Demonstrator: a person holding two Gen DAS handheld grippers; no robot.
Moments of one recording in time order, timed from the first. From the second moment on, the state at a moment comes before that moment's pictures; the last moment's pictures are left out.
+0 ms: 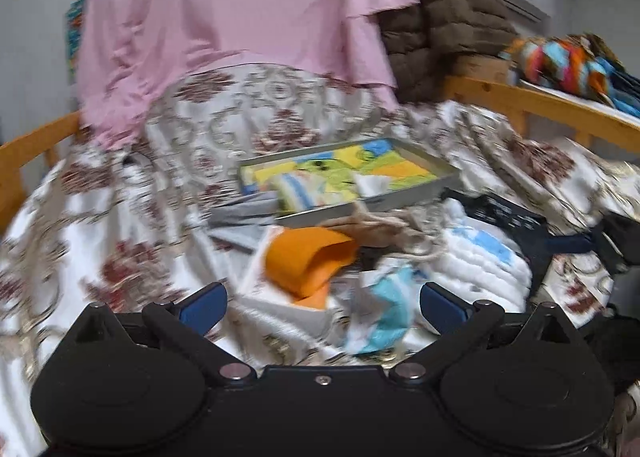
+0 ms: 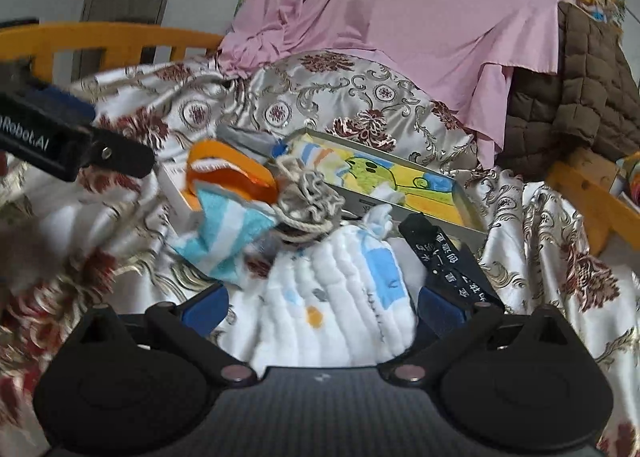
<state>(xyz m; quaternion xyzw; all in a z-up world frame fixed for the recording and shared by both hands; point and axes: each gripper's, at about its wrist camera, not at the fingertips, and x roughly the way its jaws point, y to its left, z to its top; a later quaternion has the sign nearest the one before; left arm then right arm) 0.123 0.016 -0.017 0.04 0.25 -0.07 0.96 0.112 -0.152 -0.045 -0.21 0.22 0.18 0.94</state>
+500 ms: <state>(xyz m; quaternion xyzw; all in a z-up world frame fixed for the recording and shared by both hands) 0.187 0.000 -0.053 0.05 0.30 -0.18 0.94 0.145 -0.141 -0.074 -0.31 0.21 0.18 0.91</state>
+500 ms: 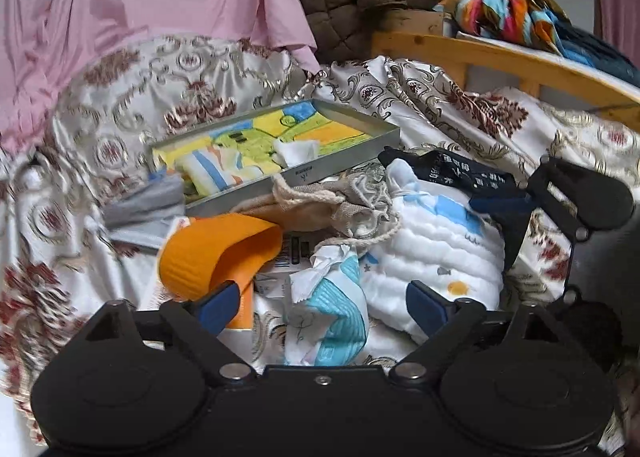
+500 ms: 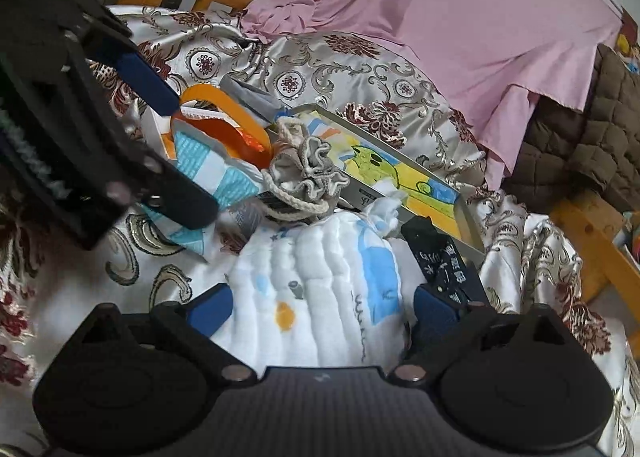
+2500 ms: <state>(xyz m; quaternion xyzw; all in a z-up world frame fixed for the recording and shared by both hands) 0.090 0.018 0.021 -0.09 0.23 -0.15 0.96 0.065 -0.166 -0.007 -0.22 0.16 0.14 0.95</state>
